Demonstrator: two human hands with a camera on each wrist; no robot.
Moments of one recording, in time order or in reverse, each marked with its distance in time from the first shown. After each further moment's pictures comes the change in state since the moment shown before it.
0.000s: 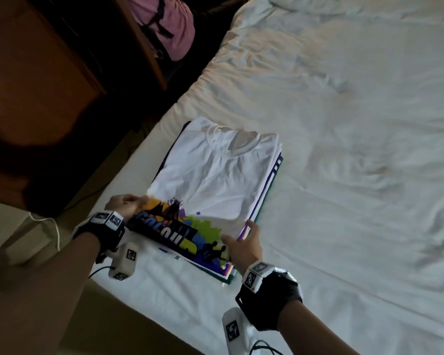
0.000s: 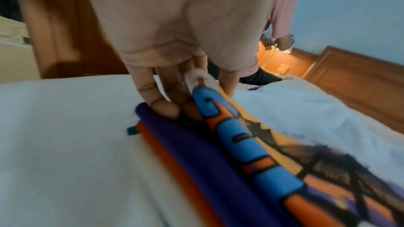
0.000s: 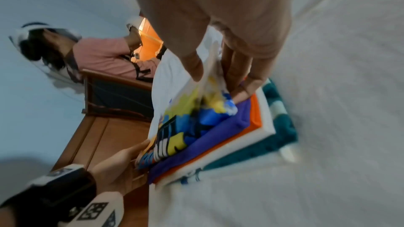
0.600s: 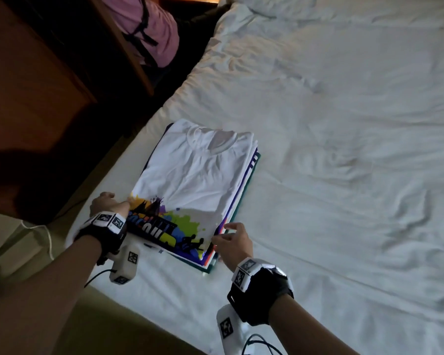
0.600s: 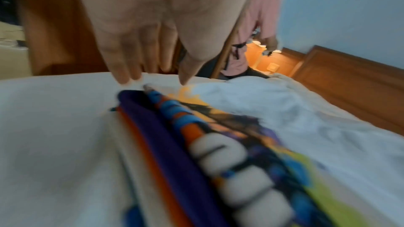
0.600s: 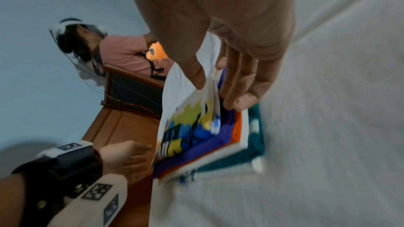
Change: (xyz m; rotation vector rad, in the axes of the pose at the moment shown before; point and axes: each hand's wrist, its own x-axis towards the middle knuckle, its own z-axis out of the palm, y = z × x) left_hand -0.052 0.025 0.011 0.185 0.242 -0.059; right_hand -0.022 0.001 -0.040 -0.048 -0.117 -0.060
